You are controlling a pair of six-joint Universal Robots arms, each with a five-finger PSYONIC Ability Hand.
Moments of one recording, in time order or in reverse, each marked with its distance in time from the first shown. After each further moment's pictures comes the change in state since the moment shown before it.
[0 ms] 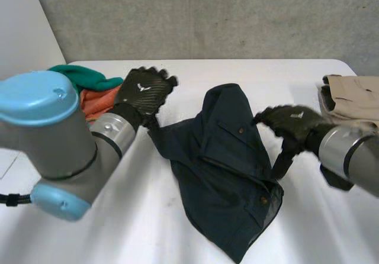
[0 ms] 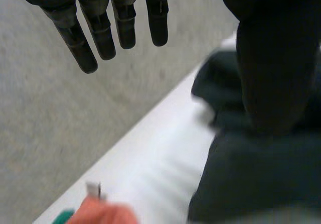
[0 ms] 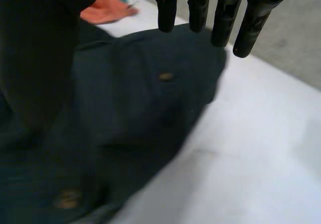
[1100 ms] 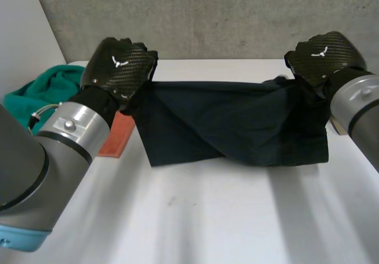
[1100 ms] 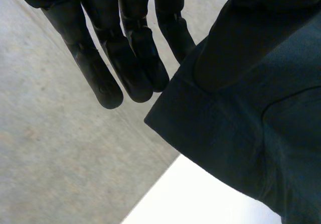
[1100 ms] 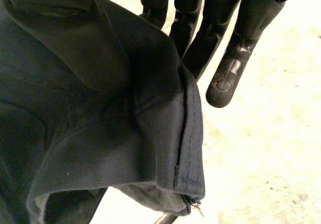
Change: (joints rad) left arm -0.013 0.303 -0.156 0.039 -0.020 0.056; right arm 0.071 -0.083 -0.117 -0.208 0.261 -0.362; left_hand 0.815 0.895 0.884 0.895 0.874; right_hand 0.795 0.947 0.973 0.961 0.919
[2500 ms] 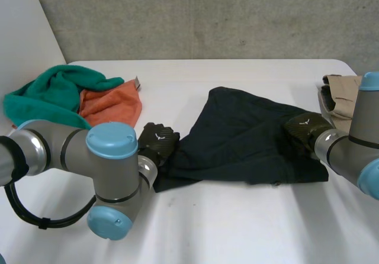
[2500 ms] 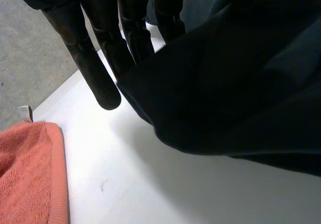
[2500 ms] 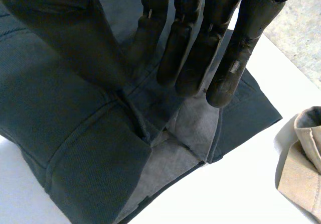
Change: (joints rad) left arm -0.069 -0.635 0.210 0.013 -0.137 -0.007; right arm -0.176 0.418 0.002 0.017 -0.145 0.051; left_hand -0.172 -0.195 -0.188 -0.193 -0.175; right_hand -0.080 -0.090 -0.113 -0.128 -0.123
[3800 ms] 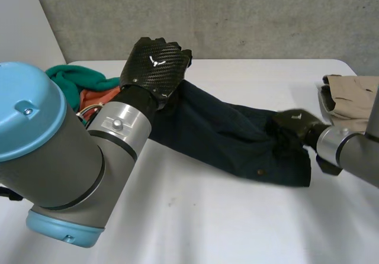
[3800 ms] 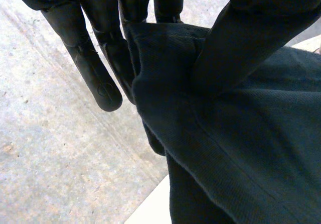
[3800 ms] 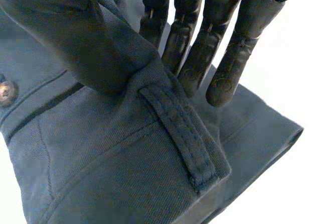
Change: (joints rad) left arm -0.094 0.472 -0.039 -0.001 -0.002 -0.007; right arm -0.070 -0.039 0.029 -0.028 -0.326 0.220; left_hand 0.116 0.196 0.188 0.197 0.176; right_hand 0.039 0.098 0.111 0.124 0.102
